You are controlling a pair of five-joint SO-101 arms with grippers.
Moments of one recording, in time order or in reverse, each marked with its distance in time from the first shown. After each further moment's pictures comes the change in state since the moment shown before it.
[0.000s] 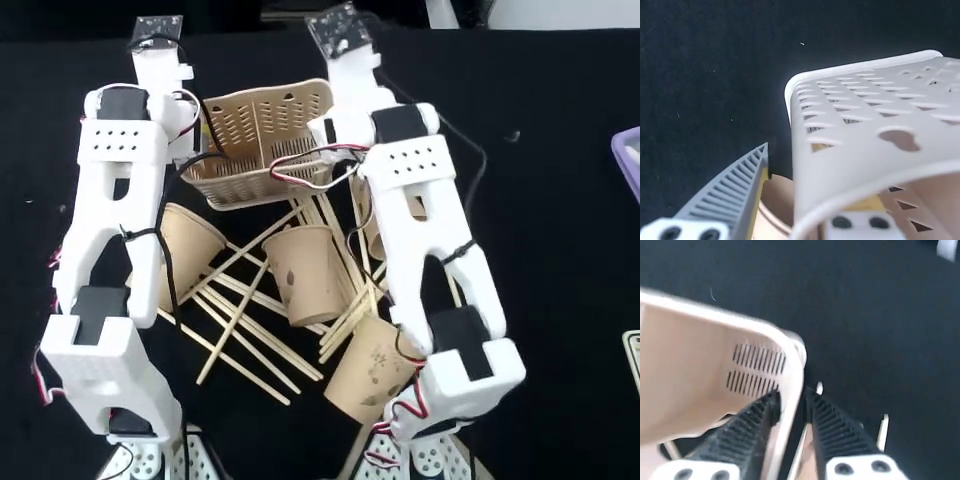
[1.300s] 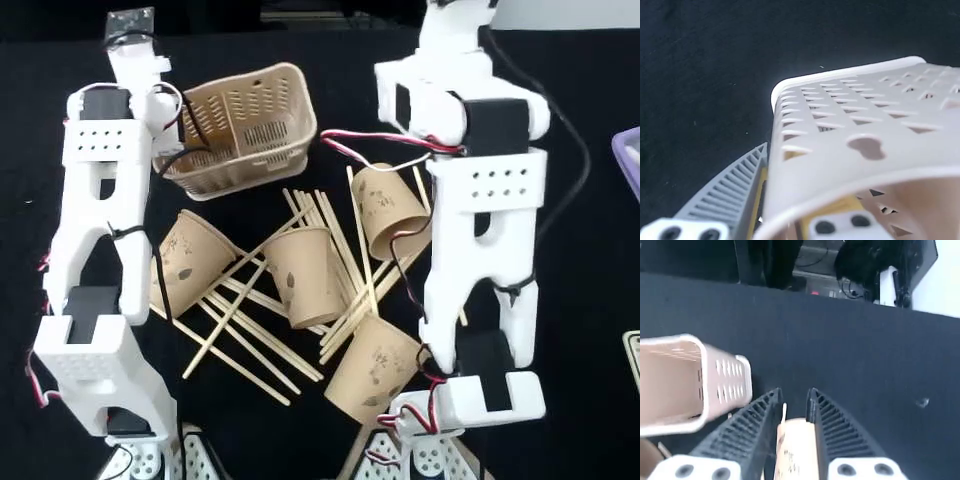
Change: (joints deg) left arm -3.2 0.2 0.2 -3.9 2.9; right arm 6.8 -8.9 -22.3 19.4 -8.5
